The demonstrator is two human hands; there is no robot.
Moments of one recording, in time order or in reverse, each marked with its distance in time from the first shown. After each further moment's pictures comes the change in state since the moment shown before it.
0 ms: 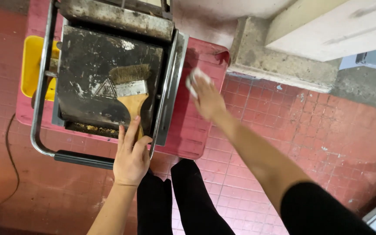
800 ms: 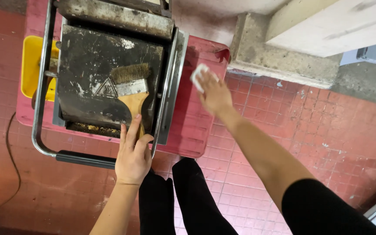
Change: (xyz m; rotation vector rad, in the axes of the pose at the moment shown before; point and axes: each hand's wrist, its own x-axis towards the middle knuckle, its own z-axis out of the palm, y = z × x) left_hand 0.002 0.000 0.000 -0.042 -0.036 -0.026; right_hand 0.000 0.019 0.000 -0.204 -0.019 0.041
